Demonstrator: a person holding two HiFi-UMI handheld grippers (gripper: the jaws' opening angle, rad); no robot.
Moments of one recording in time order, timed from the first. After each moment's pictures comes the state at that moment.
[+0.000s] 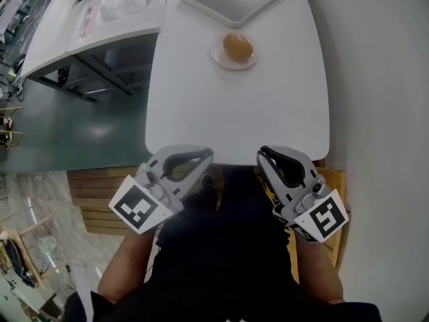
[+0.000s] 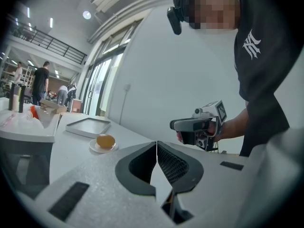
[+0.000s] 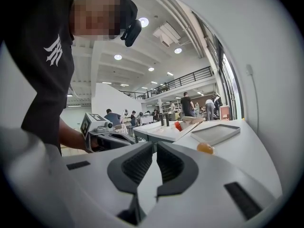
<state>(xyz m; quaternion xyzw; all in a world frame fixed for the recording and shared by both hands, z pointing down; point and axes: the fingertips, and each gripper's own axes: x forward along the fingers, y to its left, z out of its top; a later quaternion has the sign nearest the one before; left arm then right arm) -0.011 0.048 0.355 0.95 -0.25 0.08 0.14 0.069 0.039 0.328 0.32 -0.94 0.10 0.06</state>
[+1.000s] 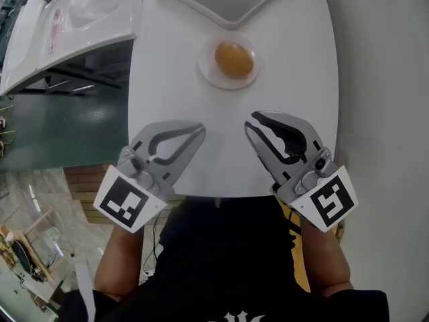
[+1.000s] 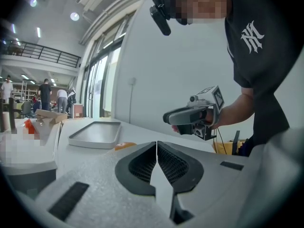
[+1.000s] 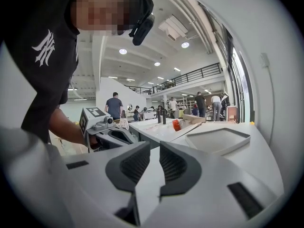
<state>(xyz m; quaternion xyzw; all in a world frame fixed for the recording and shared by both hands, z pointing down) -0.004 -0.126 0.404 0.95 -0.25 0.16 0.06 0.056 -0.146 0.371 0.28 -0.95 0.08 0.09</state>
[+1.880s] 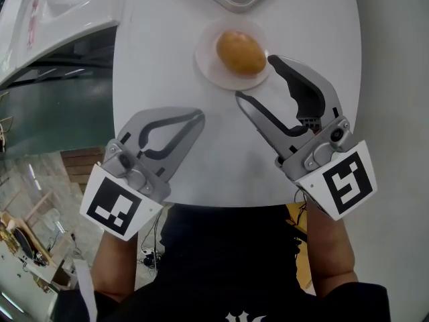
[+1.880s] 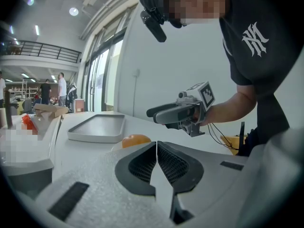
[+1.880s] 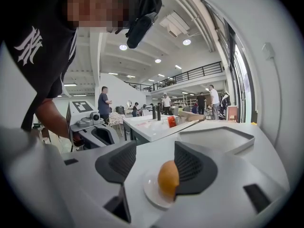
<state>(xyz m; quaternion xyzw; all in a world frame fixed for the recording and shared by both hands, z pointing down) -0.004 -0.183 0.458 0.95 -0.26 0.19 0.07 0.045 -0.243 0.429 0.27 -0.95 0.07 0.11</state>
